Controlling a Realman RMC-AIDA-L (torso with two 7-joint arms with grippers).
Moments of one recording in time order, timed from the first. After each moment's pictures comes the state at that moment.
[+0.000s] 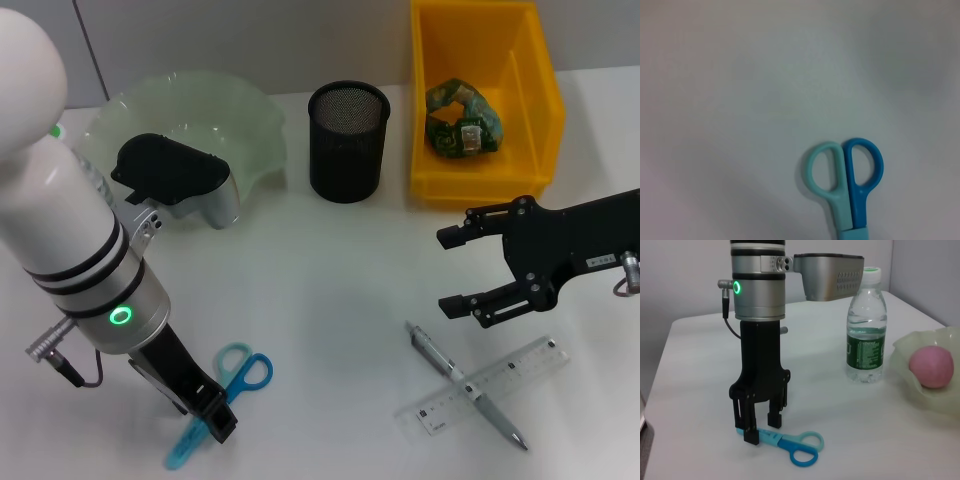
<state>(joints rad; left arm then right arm) -0.77 -2.08 1.65 1.08 2.50 1.64 -2.86 0.52 2.00 -0.87 -0.92 -2.07 -1.71 1.40</state>
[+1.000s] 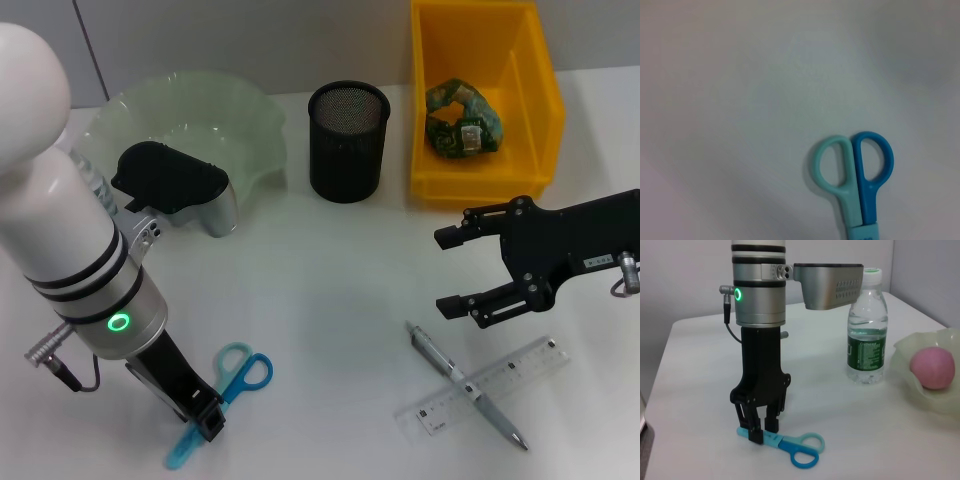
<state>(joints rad) -0.76 -2.08 1.66 1.06 2.51 1.61 -2.84 0.52 2.00 -0.87 -0.92 -2.07 -1.71 1.40</state>
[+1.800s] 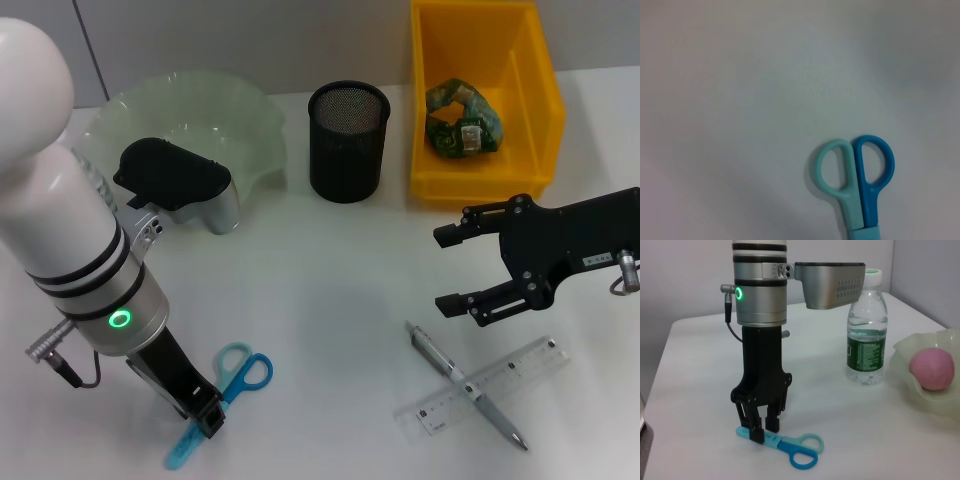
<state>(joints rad) -0.77 -2.08 1.66 1.06 2.51 1.62 -2.83 0.53 2.00 -0.87 -0.92 -2.07 -1.71 1.40</state>
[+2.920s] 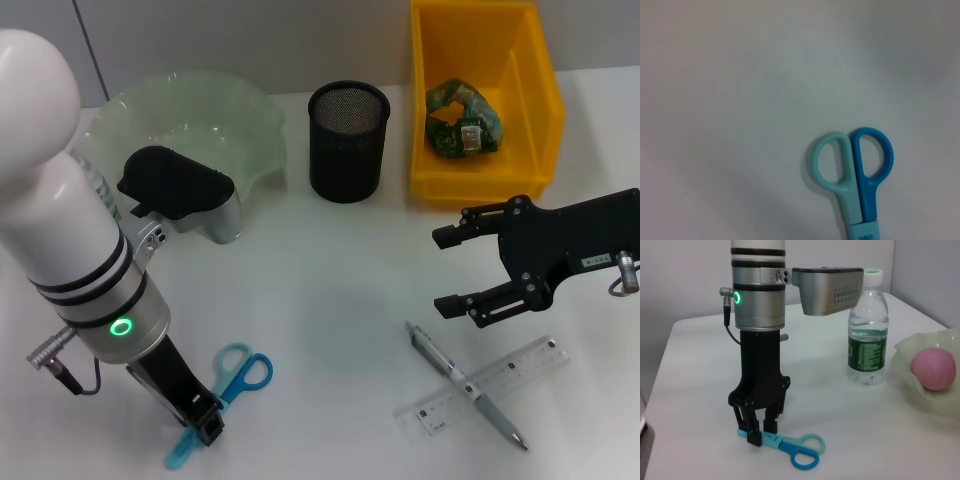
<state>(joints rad) -0.77 -2.08 1.69 1.06 2.50 1.61 -2.83 0.53 2.00 -0.87 -0.92 -2.07 -1.71 1.40</state>
